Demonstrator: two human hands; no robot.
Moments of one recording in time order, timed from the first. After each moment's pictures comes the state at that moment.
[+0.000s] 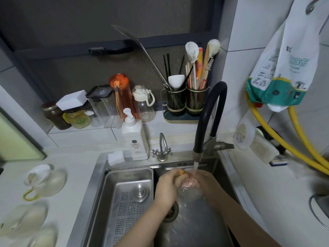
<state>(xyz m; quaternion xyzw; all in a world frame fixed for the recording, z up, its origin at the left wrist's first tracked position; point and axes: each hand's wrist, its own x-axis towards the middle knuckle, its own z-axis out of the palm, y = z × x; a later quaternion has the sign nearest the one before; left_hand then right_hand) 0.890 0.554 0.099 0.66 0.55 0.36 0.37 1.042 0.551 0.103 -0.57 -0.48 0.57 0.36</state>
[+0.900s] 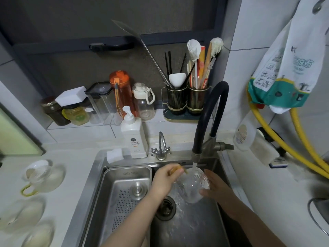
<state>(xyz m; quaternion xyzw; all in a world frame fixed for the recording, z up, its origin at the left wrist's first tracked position) 0.886 0.577 0.094 0.57 0.53 0.38 0.51 1.091 0.534 0.076 -0.53 -0.53 0.57 0.35</state>
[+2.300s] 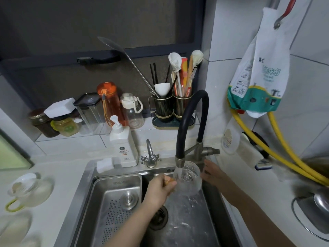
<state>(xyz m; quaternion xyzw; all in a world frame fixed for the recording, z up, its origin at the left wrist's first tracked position) 0.910 0.564 0.097 0.55 0.59 0.33 0.49 1.134 0.564 0.106 -0.56 -0.55 0.51 0.35</state>
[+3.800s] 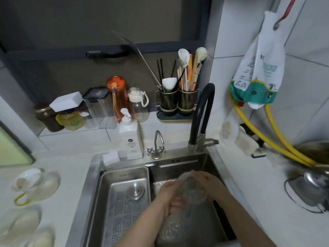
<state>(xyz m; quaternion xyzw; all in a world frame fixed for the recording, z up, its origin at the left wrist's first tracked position) 0.885 0.514 0.103 0.32 0.57 0.25 0.72 1.039 0.495 0.135 -0.72 -0.42 0.47 0.28</state>
